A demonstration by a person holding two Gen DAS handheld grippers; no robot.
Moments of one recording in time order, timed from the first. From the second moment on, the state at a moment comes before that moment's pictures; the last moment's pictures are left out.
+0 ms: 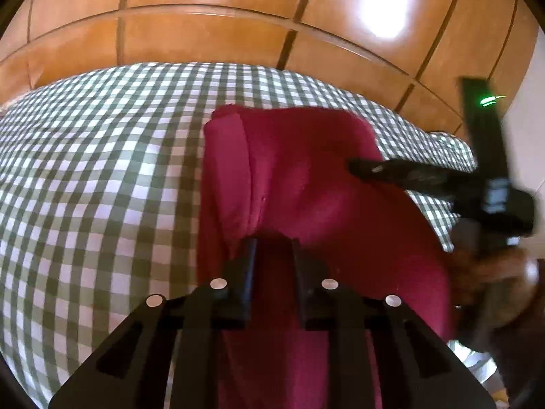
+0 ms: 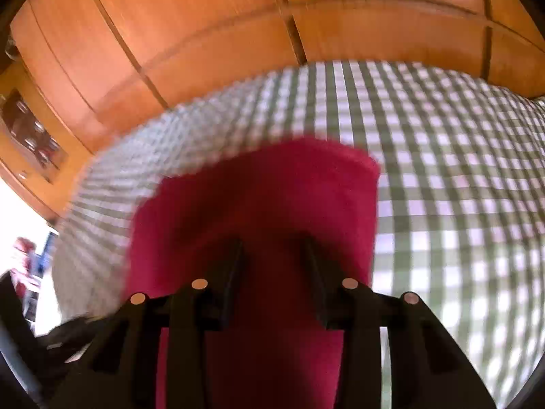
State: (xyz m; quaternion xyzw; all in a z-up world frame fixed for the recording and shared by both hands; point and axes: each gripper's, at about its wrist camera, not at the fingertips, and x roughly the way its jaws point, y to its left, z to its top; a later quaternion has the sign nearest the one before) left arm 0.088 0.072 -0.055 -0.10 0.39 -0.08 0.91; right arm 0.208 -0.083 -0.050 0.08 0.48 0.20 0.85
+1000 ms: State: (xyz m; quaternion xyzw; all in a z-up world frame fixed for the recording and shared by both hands) left arm 0.034 0.050 -0.026 -0.07 0.35 -0.03 0.93; right arm 0.044 -0.145 -0.025 0.12 0.48 0.21 0.84
